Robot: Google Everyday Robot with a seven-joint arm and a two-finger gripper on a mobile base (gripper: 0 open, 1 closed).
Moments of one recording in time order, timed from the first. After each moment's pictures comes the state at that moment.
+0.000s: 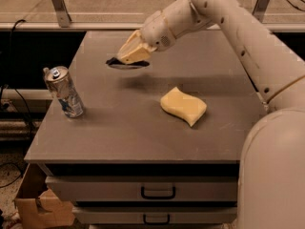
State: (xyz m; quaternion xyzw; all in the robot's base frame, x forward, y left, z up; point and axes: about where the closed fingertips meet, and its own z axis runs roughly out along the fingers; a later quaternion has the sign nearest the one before) arm 0.647 0.072 0.913 -0.71 0.52 0.29 0.37
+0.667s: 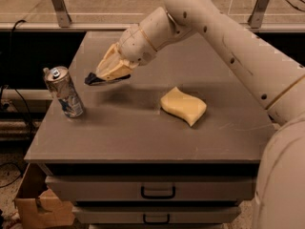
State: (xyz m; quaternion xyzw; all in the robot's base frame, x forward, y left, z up) arm 0.589 0.123 0.901 -0.77 0.43 0.29 0.36
